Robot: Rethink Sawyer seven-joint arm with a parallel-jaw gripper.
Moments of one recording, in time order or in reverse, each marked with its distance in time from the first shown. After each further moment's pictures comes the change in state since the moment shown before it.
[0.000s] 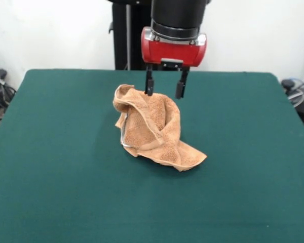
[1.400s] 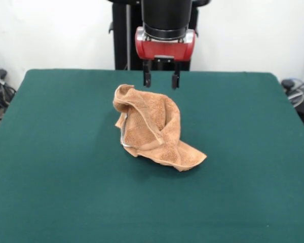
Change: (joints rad) arm -0.099 -0.022 0.070 0.152 0.000 0.000 0.000
